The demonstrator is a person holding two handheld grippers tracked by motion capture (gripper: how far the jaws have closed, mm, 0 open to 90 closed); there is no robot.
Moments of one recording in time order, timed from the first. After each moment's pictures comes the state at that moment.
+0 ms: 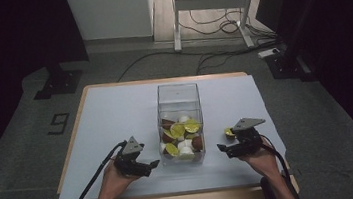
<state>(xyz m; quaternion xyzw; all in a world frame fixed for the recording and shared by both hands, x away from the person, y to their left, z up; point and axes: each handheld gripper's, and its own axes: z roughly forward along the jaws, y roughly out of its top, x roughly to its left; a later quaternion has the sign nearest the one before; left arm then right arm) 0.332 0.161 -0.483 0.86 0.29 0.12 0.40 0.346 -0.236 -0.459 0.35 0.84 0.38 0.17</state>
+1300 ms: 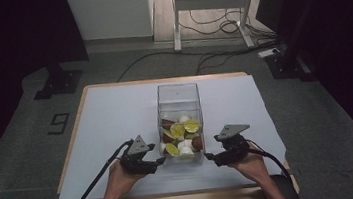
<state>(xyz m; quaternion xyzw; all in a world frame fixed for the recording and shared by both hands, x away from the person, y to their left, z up) 0.328 0.143 -0.471 0.86 0.26 0.12 0.42 0.333 -0.194 -0.458 0.29 0.86 0.39 0.14</state>
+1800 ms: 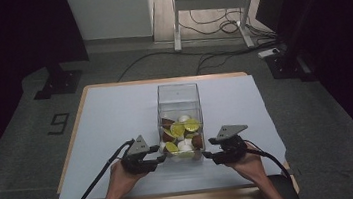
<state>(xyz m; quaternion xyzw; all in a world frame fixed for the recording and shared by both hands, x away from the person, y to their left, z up) 0.328 0.140 -0.471 0.85 0.25 0.11 0.44 0.332 -0.188 -0.456 0.27 0.87 0.40 0.13</state>
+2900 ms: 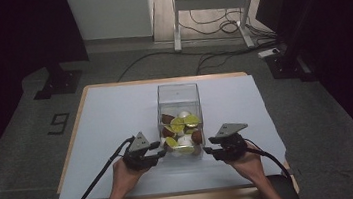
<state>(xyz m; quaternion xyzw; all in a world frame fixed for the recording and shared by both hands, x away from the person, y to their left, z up) 0.337 0.136 -0.473 0.84 0.28 0.13 0.45 0.333 -0.188 -0.452 0.30 0.86 0.39 0.15</state>
